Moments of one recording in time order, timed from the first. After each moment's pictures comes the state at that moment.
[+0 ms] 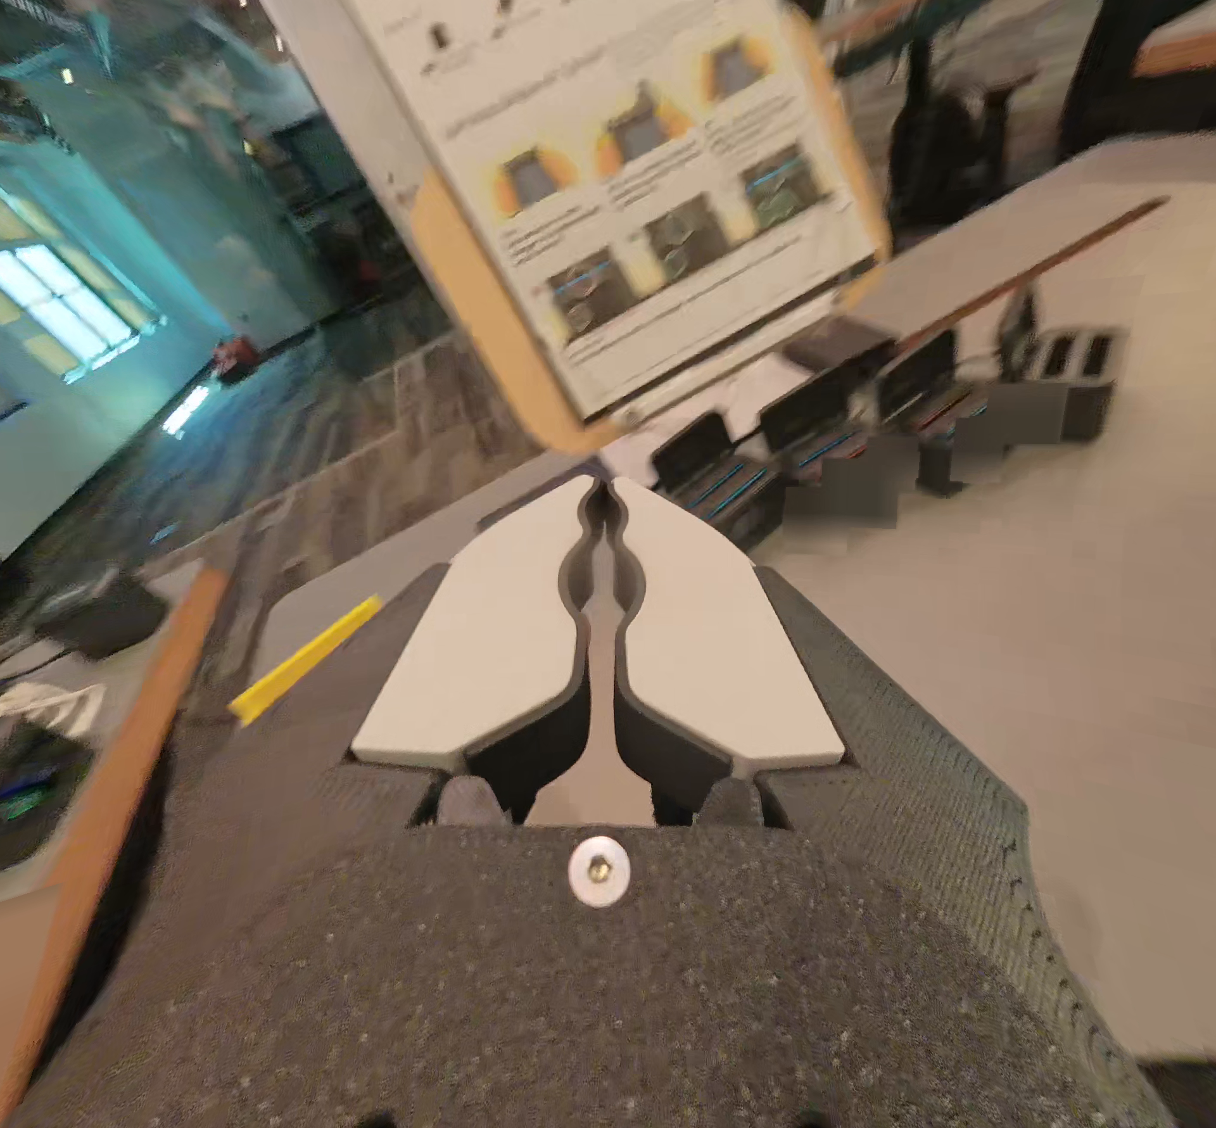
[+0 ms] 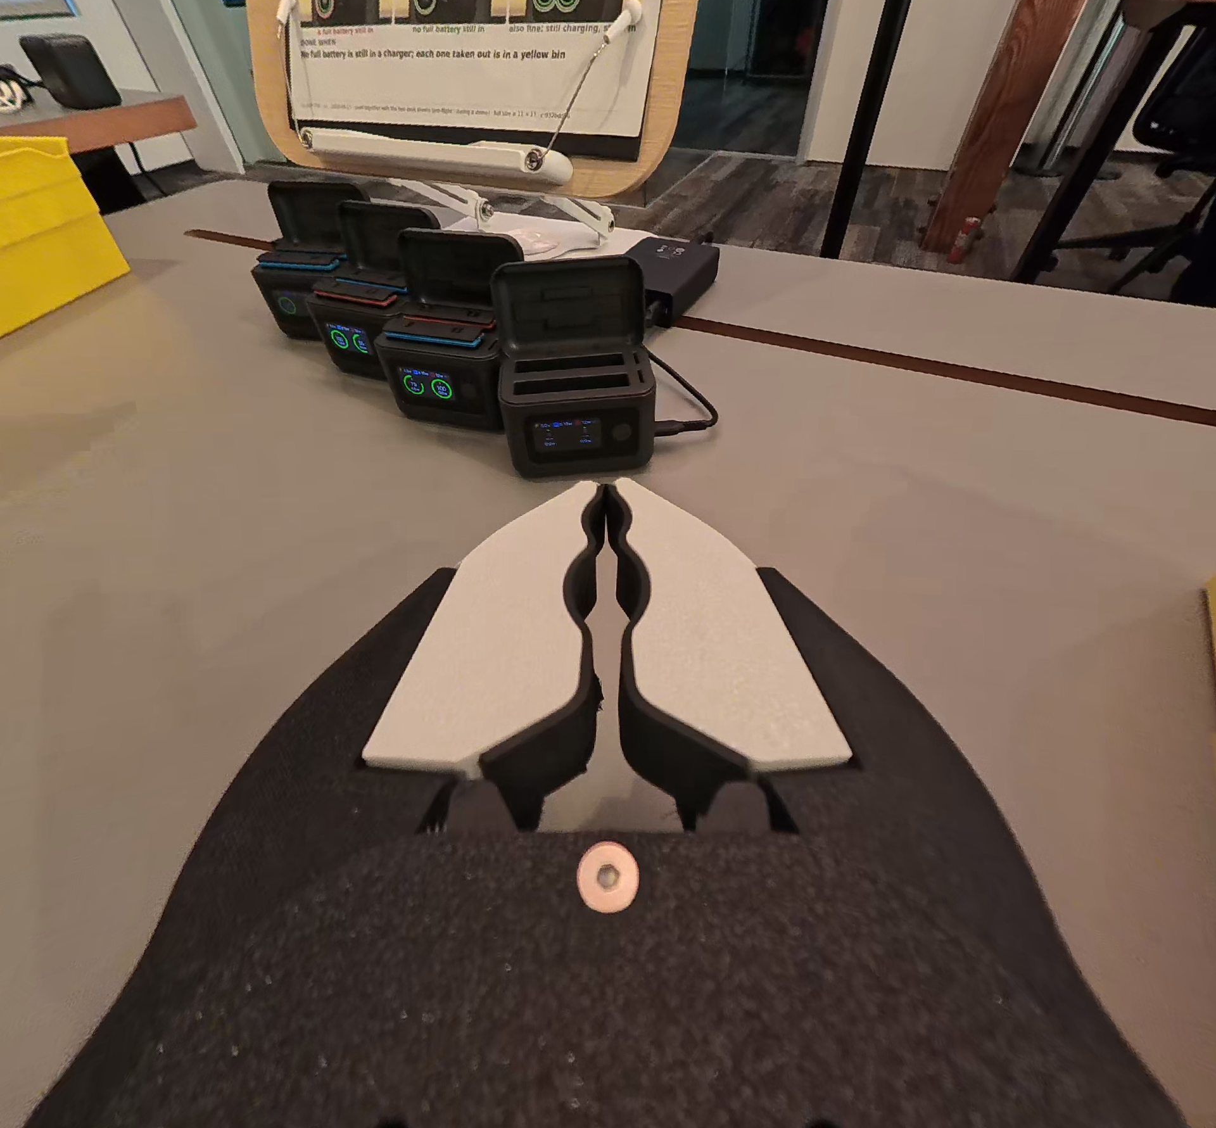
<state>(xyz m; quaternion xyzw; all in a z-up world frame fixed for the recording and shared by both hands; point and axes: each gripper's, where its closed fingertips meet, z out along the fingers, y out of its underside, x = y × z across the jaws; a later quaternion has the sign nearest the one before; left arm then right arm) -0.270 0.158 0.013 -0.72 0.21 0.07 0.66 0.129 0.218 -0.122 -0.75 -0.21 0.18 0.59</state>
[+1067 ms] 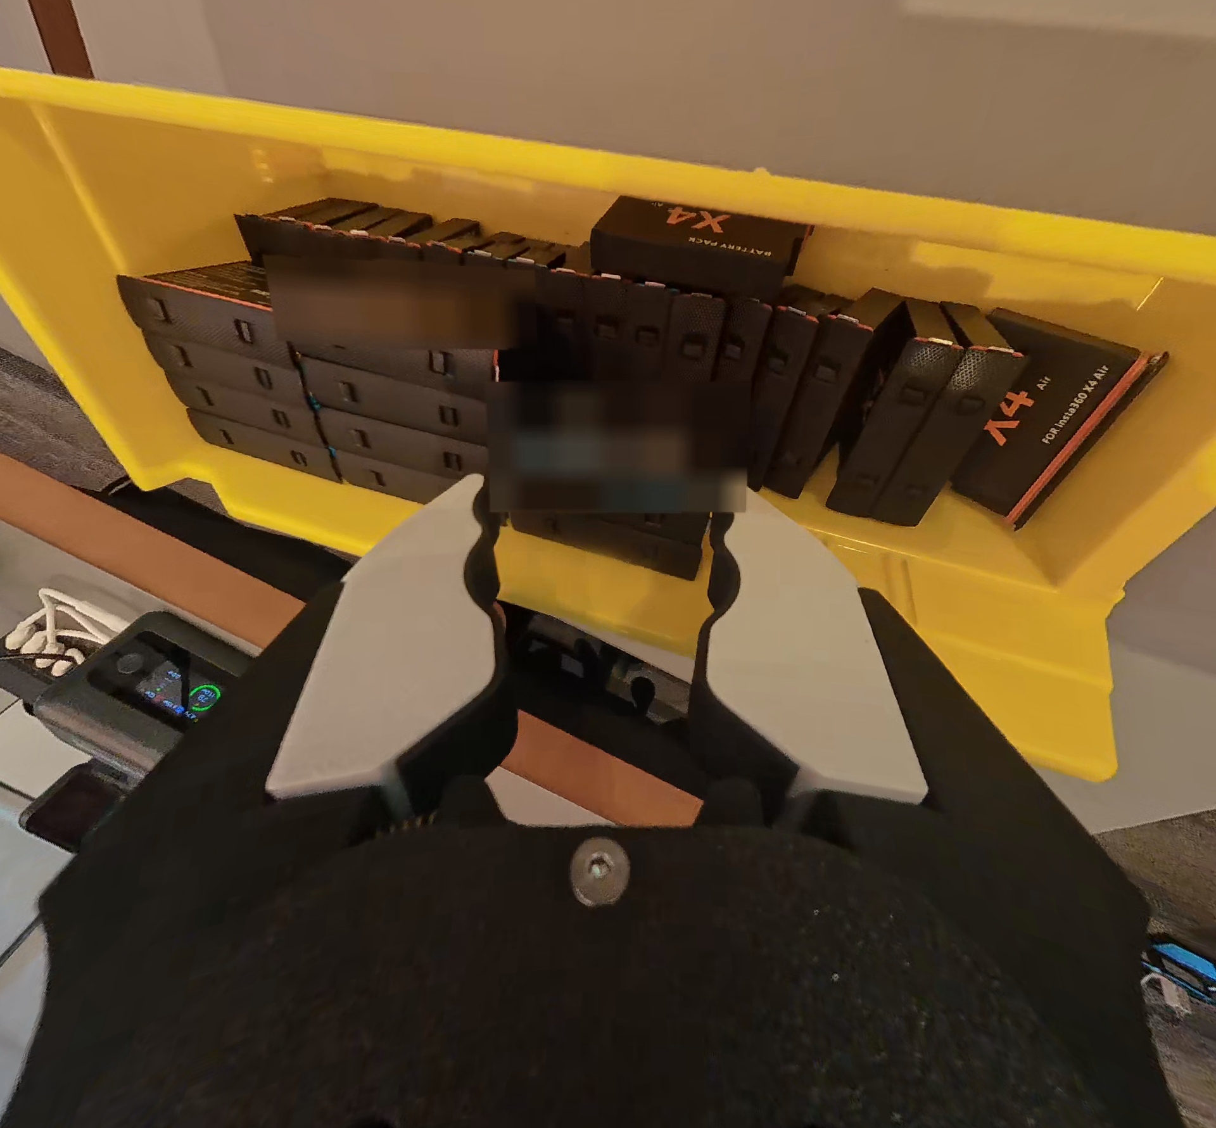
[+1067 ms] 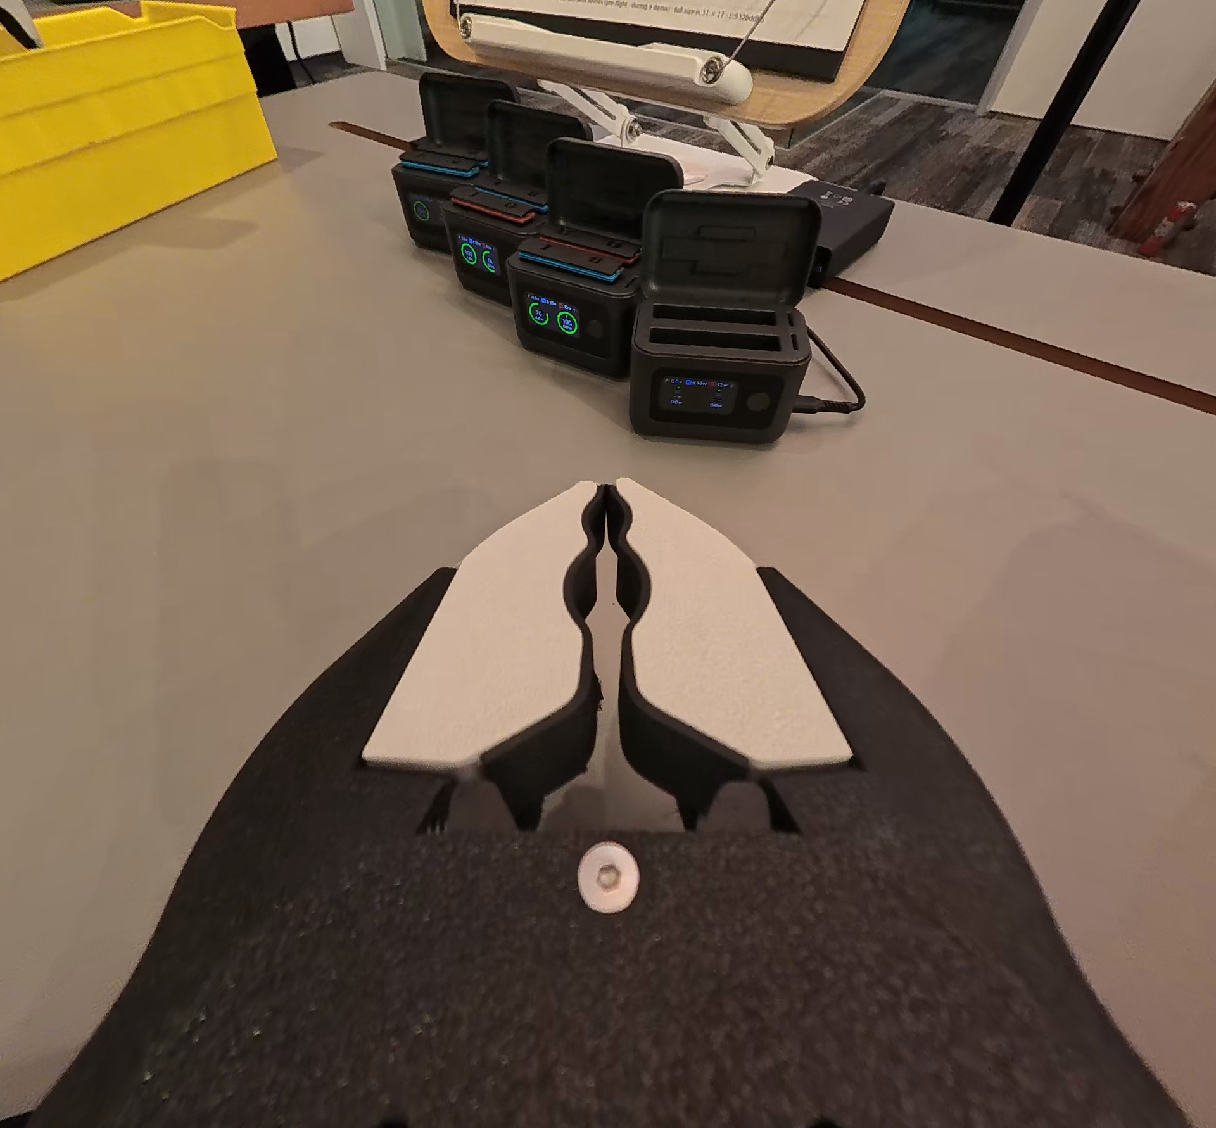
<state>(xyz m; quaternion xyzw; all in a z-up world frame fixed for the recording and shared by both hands) -0.478 0.155 -0.139 -0.85 0.50 0.17 0.02 0.093 0.197 -0.141 -0.75 -0.31 0.22 0.54</state>
